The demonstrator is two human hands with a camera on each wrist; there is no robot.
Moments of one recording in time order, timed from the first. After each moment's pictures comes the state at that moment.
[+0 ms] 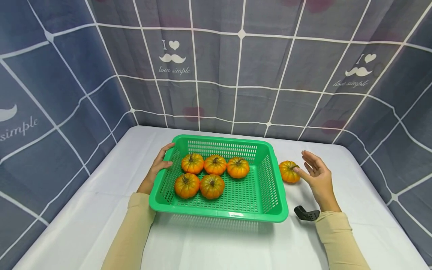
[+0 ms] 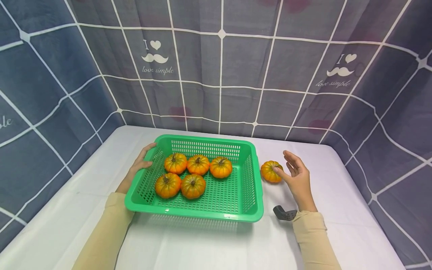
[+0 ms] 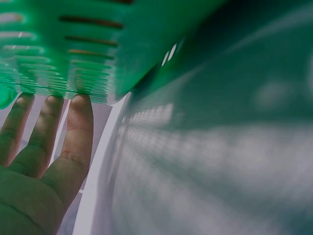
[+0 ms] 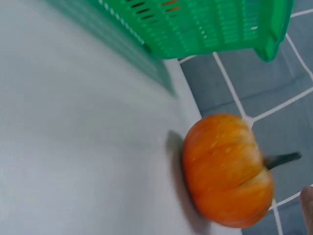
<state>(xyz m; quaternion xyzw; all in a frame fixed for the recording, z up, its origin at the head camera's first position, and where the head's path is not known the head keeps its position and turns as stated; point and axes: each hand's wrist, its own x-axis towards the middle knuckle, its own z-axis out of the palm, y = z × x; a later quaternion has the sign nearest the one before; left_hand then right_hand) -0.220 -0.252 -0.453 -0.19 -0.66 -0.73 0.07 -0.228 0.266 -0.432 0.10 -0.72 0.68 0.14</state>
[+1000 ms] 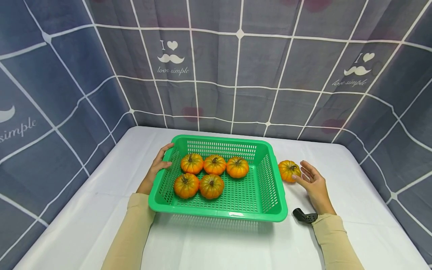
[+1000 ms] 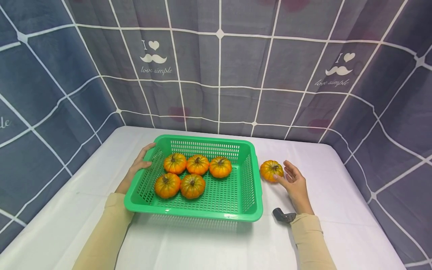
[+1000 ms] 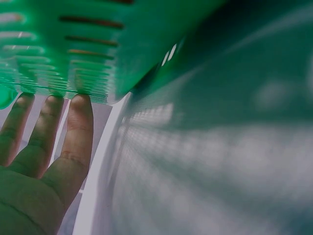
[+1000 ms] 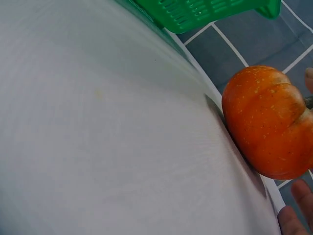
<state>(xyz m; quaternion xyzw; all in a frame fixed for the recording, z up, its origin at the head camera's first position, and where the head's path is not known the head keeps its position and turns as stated) -0.220 -0.252 -0.455 -0.20 -0.64 -0.74 0.07 -0.235 0.283 -0.472 -0.01 -0.77 0.64 0.04</state>
